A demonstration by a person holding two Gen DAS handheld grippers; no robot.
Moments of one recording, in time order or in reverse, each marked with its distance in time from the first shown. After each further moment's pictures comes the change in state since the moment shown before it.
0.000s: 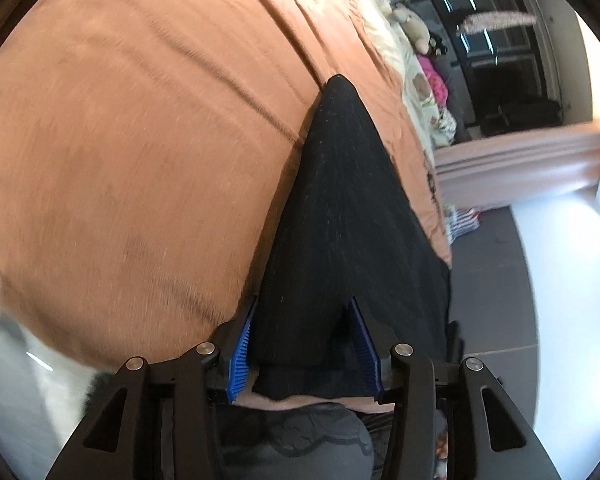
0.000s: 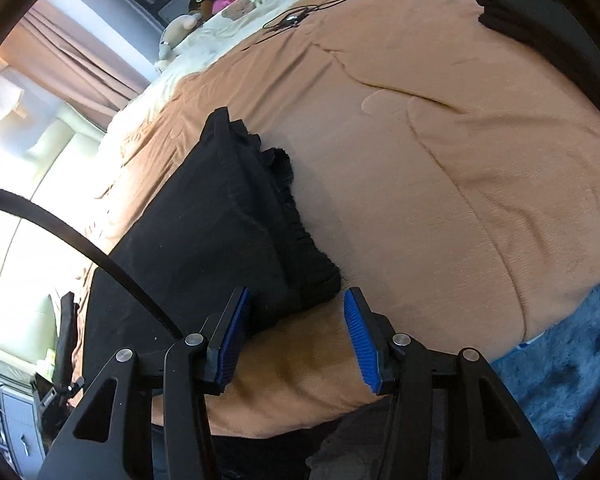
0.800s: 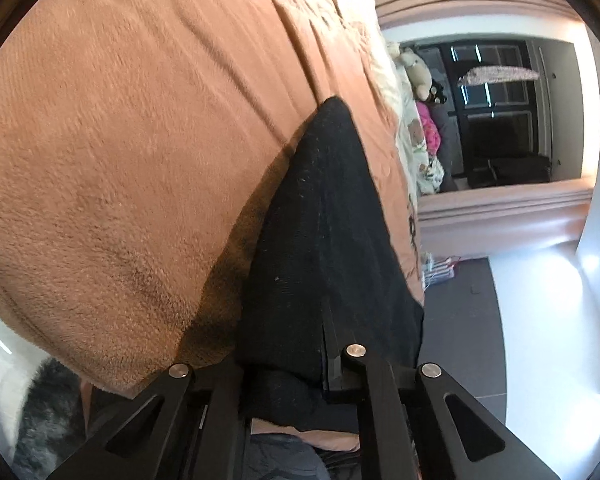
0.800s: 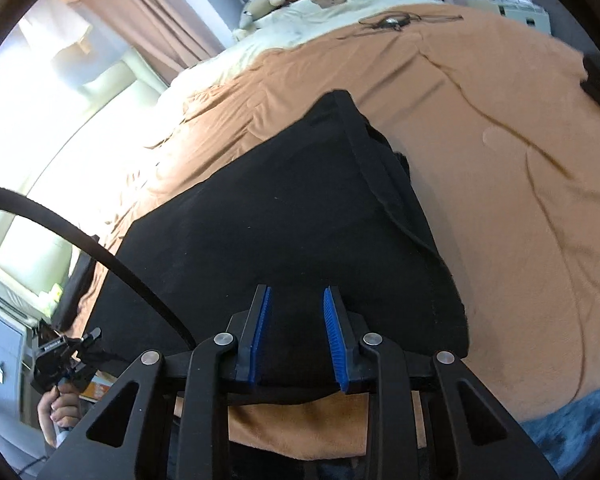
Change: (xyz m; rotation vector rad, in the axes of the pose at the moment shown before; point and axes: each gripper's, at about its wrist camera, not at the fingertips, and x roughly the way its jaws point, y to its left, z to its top) left arm 0.007 -0.008 -0.007 -0.114 -0.138 -0.078; right arm 0.045 0.041 0.001 -0.260 0.023 0.117
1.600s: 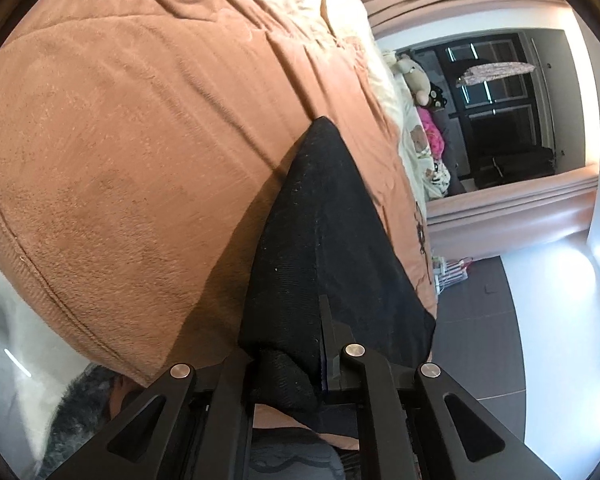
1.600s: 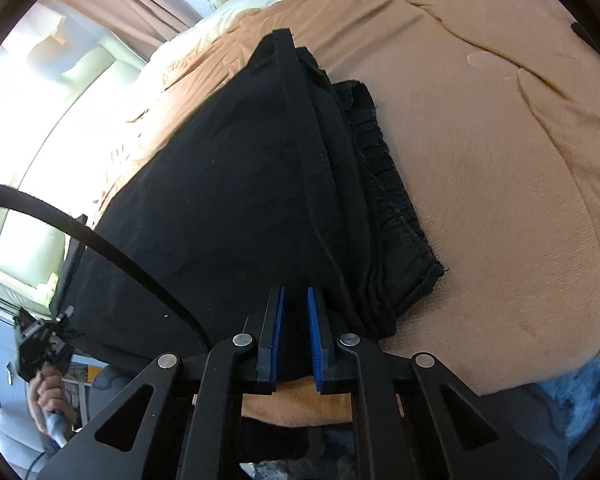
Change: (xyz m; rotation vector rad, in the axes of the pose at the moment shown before) left arm -0.023 -0.003 0.008 0.061 -0.037 0.060; right arm -0.005 -0.002 -0.032 0.065 0.127 -0.008
